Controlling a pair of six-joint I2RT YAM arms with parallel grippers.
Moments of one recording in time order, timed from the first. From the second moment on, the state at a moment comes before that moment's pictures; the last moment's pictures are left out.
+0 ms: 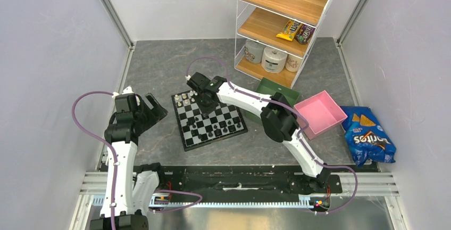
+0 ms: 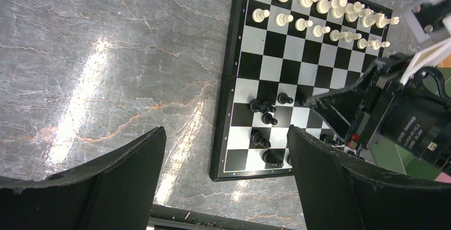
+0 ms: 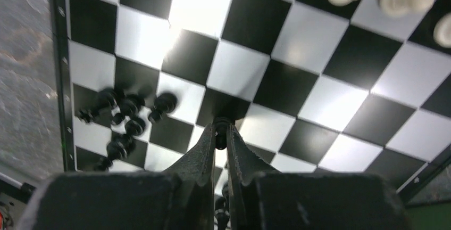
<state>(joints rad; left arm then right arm) 0.15 0.76 0.79 -0.83 0.09 -0.50 0.95 2.38 2.11 -0.85 0.01 0.34</state>
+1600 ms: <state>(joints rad) 0.15 0.76 0.79 -0.83 0.09 -0.50 1.01 2.21 1.83 -0.79 -0.03 0.38</state>
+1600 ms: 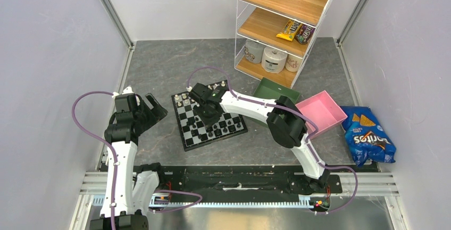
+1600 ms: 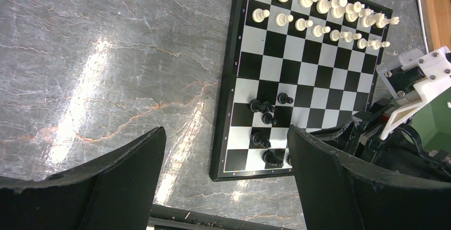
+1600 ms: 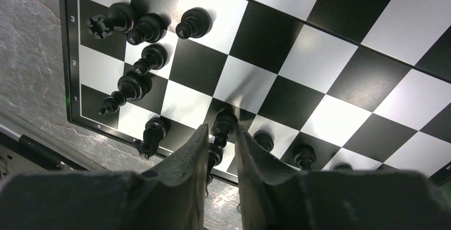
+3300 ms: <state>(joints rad) 0.15 0.76 0.79 -0.83 0.09 -0.50 1.10 2.23 1.90 -0.82 -0.08 0.38</state>
